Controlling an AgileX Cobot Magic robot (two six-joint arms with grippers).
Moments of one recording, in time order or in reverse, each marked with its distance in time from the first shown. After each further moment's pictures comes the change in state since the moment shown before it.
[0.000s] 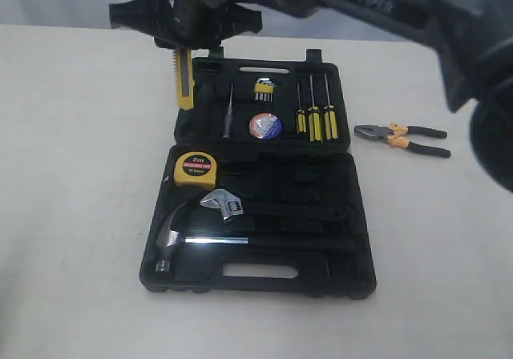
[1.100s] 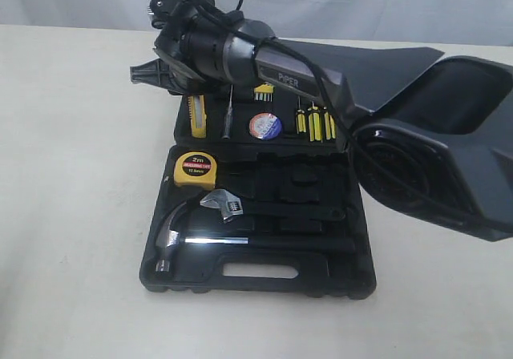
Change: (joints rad) left arm 0.000 0.000 0.000 0.000 0.000 0.000; right arm 0.002 0.271 -0.131 -0.212 -0.022 0.177
